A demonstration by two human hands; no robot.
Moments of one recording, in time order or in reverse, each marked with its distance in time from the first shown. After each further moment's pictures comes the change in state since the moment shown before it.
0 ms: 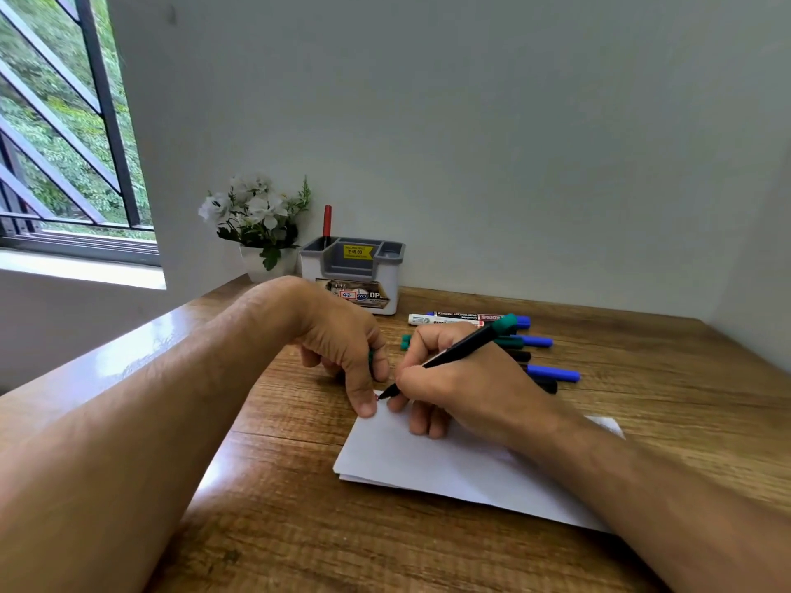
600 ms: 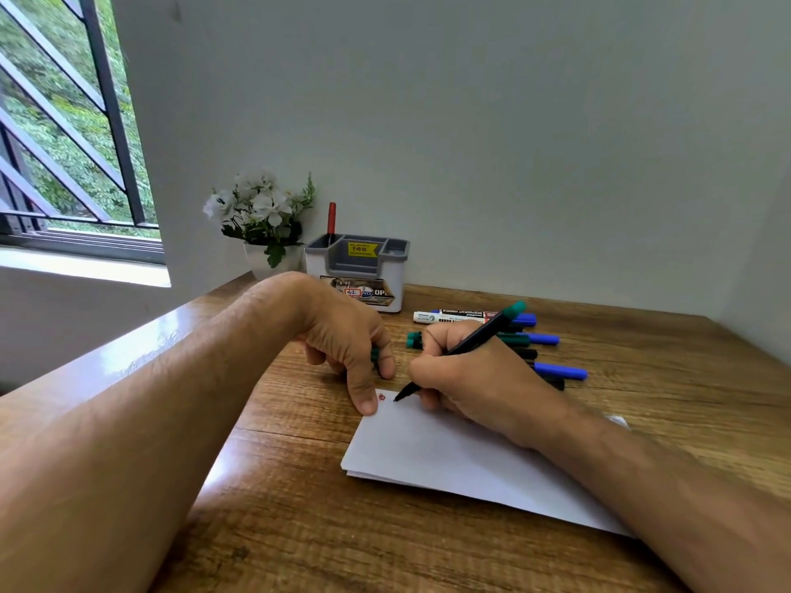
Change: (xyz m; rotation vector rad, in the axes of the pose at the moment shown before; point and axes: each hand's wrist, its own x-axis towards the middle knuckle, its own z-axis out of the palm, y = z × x) left_hand 0.000 -0.002 -0.003 0.028 -0.025 0.046; right_hand 0.013 0.010 0.000 -0.072 0.082 -0.016
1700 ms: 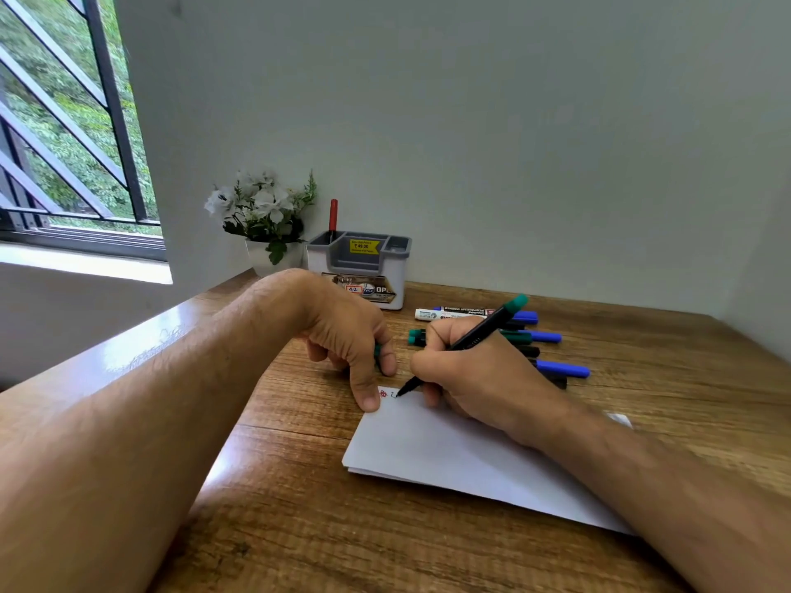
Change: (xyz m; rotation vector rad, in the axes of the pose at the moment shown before) left_hand 0.007 -0.004 0.000 -0.014 0.020 -0.023; right_hand 0.000 0.001 0.000 0.041 0.010 -0.013
